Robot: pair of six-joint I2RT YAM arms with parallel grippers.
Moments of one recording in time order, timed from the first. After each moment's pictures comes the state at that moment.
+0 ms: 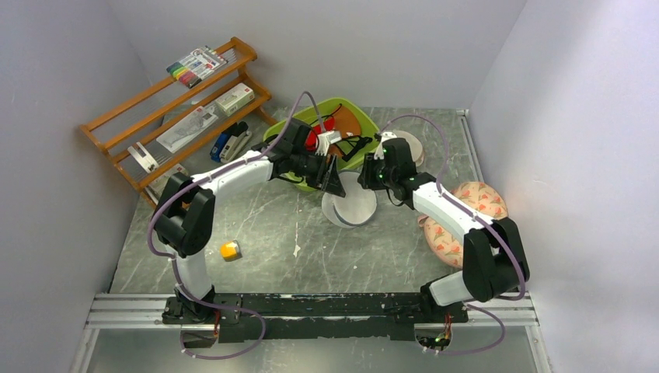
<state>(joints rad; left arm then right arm) -0.63 1.84 1.38 -0.32 0.78 -0.34 0.40 1.42 0.89 -0.14 -0.09 0.28</state>
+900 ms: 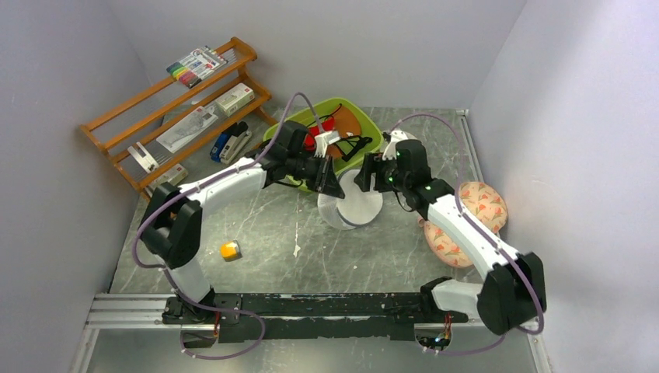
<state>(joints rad) -0.66 1.75 1.32 -0.26 0.81 -0.41 0.39 1.26 0.89 -0.23 -0.16 0.27</state>
